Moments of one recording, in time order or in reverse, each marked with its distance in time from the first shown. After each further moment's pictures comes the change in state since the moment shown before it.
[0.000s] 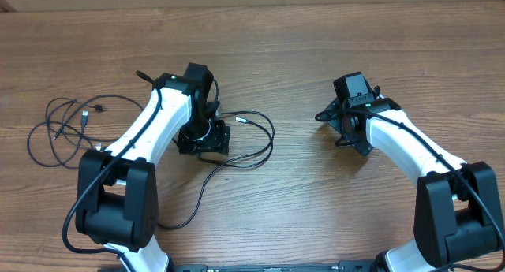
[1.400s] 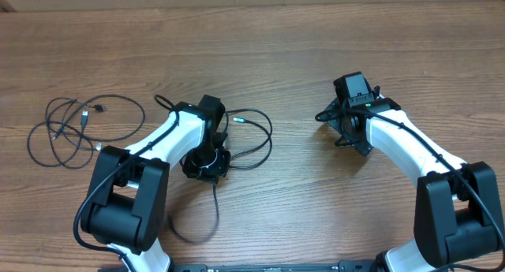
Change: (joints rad) left arm -0.072 0.000 -0.249 0.136 -0.028 0.036; right arm 0.000 0.000 0.000 0.000 0.001 0.000
